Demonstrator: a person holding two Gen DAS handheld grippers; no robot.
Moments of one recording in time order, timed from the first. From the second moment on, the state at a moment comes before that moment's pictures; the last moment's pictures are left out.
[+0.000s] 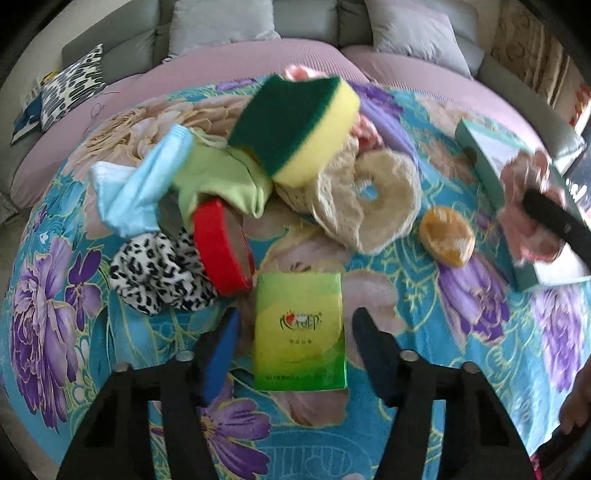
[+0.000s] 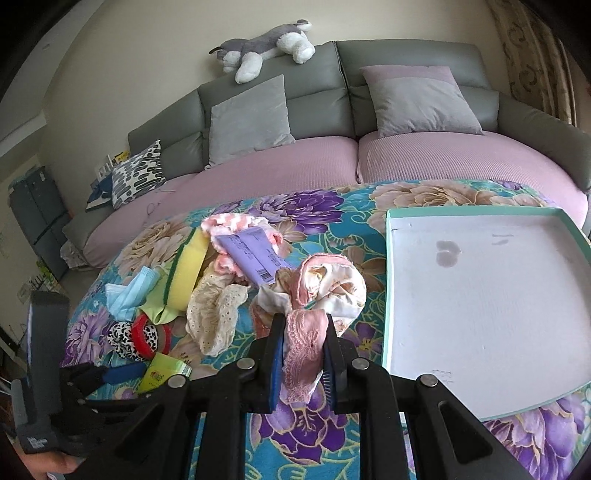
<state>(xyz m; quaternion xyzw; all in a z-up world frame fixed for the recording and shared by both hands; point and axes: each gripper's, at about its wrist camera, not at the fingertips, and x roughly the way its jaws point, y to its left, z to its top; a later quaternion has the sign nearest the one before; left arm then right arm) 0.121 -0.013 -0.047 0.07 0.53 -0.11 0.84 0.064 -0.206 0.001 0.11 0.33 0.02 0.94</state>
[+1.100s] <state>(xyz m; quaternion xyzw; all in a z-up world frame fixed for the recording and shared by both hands) 0.124 -0.050 0.013 0.01 0.44 -0.20 0.88 0.056 -0.286 0.012 0.13 0.30 -0.10 0.94</state>
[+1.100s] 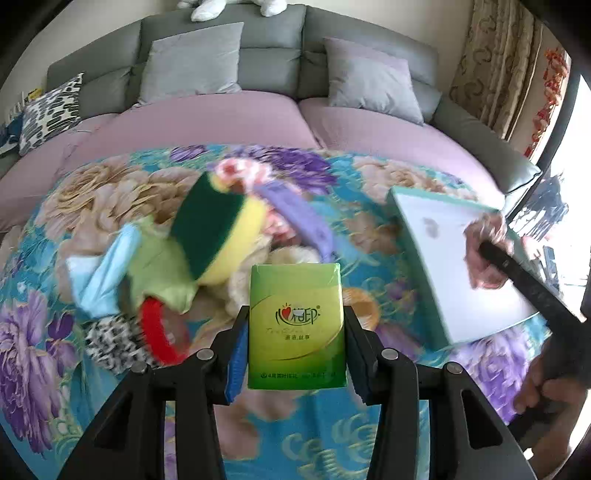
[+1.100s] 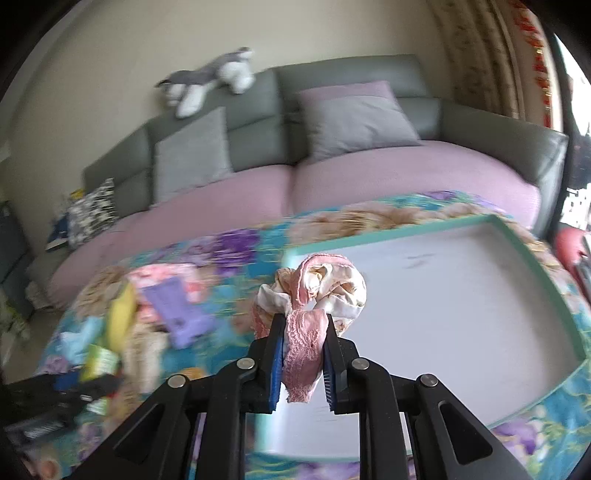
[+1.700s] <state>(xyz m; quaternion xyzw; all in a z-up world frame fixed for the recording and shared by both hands) 0.155 -0.226 0.029 0.08 0.41 -0.33 0.85 0.042 -0.380 -0.003 0.18 0.31 -0.23 0.91</state>
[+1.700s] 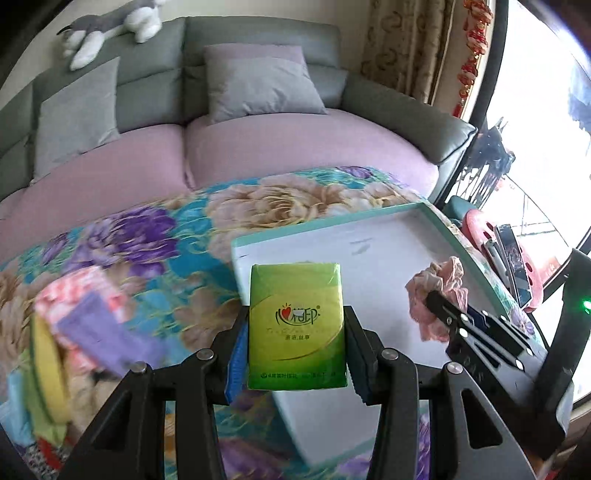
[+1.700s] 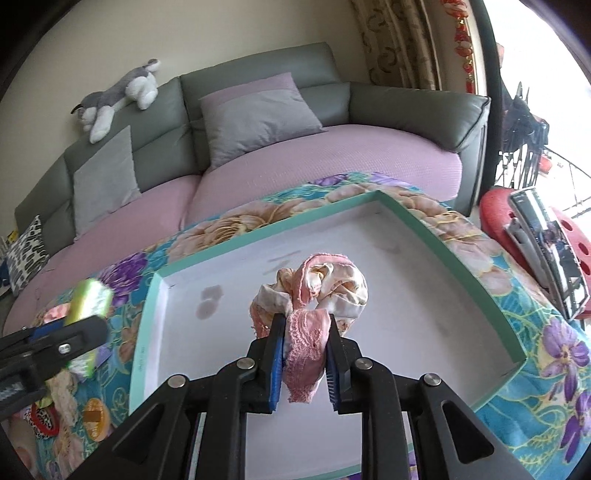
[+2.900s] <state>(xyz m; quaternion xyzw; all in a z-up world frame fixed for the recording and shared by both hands) 0.195 -0.265 -0.017 0.02 0.43 -0.30 0.85 0.039 -0.403 -0.010 0.17 0.31 -0.31 0.88</state>
